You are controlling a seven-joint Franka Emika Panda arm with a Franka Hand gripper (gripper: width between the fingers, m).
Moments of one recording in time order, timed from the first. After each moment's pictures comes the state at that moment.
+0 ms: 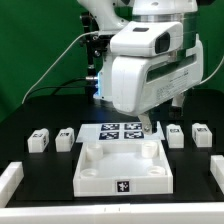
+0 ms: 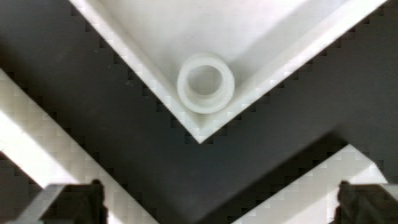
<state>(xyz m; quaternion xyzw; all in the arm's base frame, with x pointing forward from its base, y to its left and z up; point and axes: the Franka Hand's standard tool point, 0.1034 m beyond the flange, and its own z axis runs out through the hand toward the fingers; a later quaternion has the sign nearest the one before) 0.566 0.054 0.113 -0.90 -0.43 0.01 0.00</state>
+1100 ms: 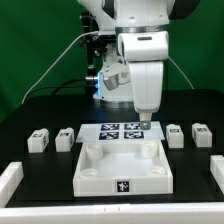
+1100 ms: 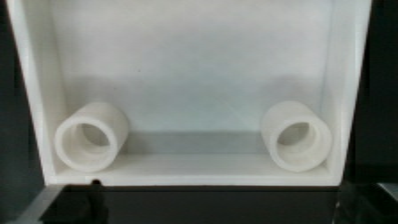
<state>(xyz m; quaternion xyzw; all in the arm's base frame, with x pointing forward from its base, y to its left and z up) 0.490 0.029 0.093 -0.69 -0.73 0.00 -0.01</state>
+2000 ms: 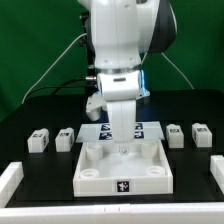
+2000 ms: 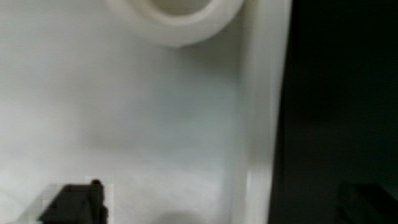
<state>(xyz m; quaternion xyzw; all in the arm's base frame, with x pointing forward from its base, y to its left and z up) 0.429 -0.011 0.012 -0.70 -0.71 0.00 0.01</state>
